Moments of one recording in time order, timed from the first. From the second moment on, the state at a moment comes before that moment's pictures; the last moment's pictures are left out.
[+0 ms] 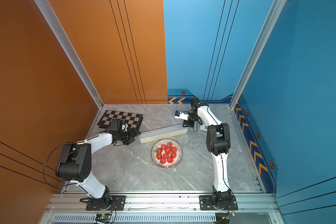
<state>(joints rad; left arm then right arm) -0.09 1.68 0.95 -0.21 0.45 -0.81 0.18 2.27 2.00 -1.05 -0.45 -1.10</state>
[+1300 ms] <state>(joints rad) -0.09 1.70 0.96 -0.21 0.45 -0.81 0.17 2.26 2.01 -1.08 -0.46 -1.10</state>
